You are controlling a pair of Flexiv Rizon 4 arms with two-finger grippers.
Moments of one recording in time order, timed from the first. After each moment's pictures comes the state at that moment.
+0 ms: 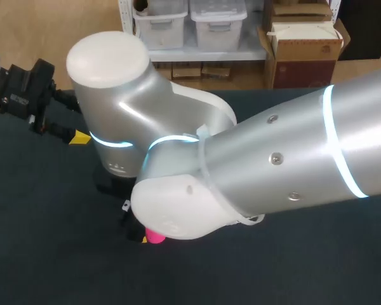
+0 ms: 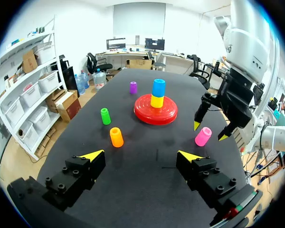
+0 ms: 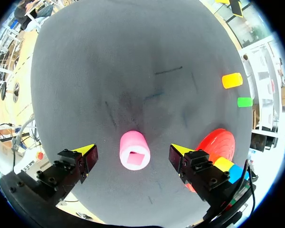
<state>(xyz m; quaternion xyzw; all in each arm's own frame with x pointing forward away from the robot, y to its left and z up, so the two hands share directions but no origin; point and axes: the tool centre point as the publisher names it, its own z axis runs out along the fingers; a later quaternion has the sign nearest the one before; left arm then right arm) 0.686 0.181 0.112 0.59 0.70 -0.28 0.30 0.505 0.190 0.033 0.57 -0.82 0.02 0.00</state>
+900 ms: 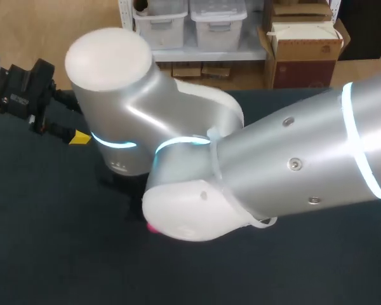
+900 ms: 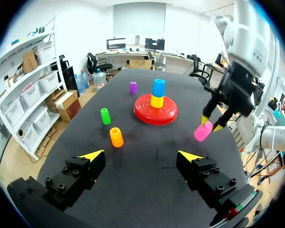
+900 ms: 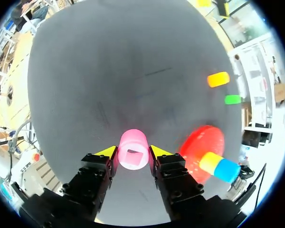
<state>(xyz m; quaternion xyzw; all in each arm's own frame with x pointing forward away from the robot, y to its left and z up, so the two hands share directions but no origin) 0.686 0.181 0.112 0.59 0.70 -0.28 0.30 0.519 0.184 0.056 0.56 -0.83 0.05 -0.04</state>
